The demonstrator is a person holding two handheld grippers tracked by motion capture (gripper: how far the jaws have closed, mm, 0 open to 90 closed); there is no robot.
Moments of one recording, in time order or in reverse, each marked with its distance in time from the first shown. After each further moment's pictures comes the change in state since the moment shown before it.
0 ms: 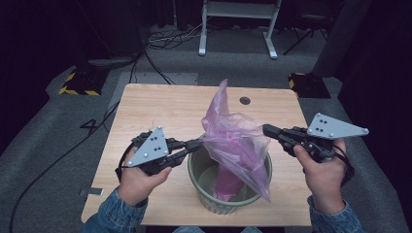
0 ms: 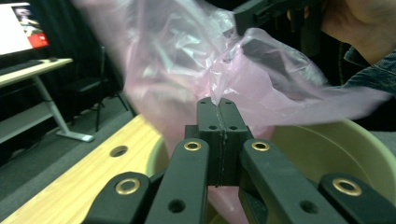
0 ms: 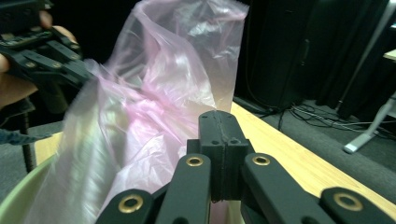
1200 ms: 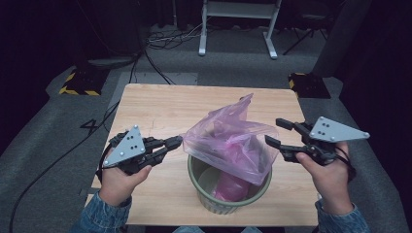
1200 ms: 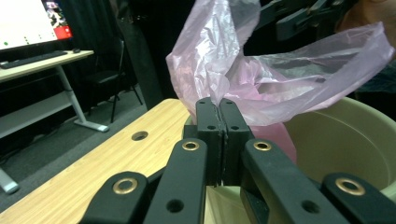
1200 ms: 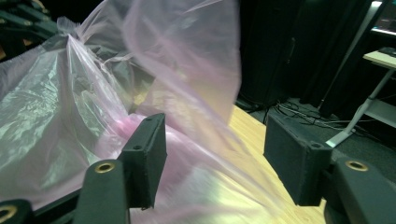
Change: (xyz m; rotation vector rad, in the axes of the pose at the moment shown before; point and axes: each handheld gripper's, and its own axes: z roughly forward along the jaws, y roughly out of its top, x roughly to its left) left arm 0.014 -0.014 -0.025 0.004 0.041 -0.035; right arm -0.011 -0.018 0.002 0.031 -0.034 -0.065
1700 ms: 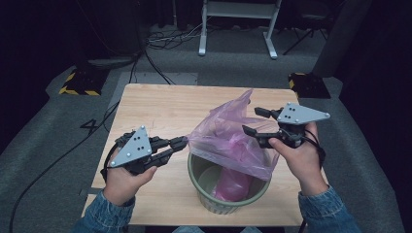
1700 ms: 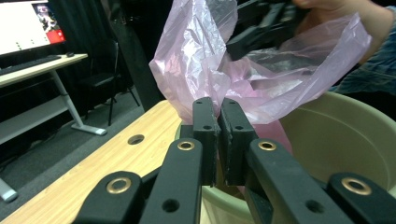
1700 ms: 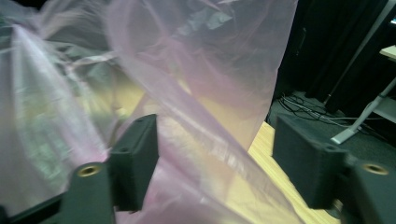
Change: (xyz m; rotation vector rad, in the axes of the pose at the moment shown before) left arm -0.005 0.005 0.008 0.009 -0.016 0.039; right arm -0.007 0.013 0.059 0.063 0.023 -0.031
